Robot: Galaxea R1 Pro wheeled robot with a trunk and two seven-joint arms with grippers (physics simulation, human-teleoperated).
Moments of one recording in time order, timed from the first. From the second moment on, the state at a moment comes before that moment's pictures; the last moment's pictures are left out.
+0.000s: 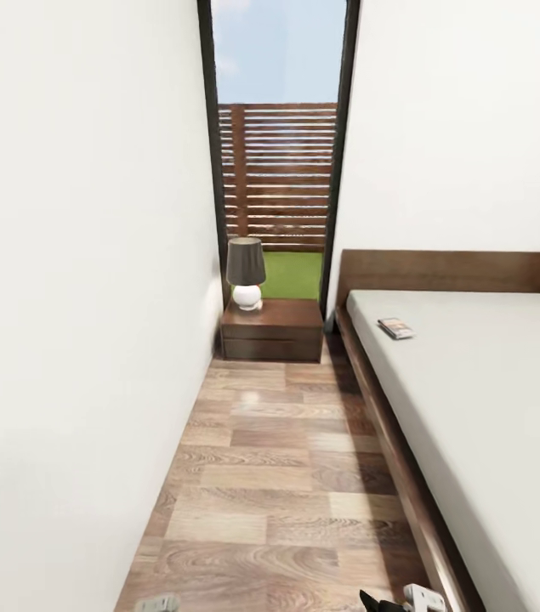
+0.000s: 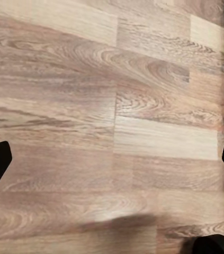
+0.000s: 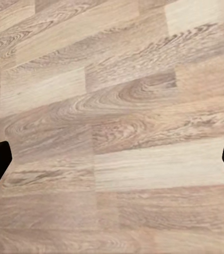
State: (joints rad) left arm -0.41 0.05 0.29 -0.02 -0.04 -0.18 -0.44; right arm -0.46 -0.09 0.37 0.08 -0.78 -0.27 0.52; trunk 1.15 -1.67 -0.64
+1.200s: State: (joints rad) left arm -0.41 0.05 0.29 -0.02 -0.04 -0.18 -0.44; right arm -0.46 -0.09 0.37 0.08 -0.78 -0.27 0.52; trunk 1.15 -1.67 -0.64
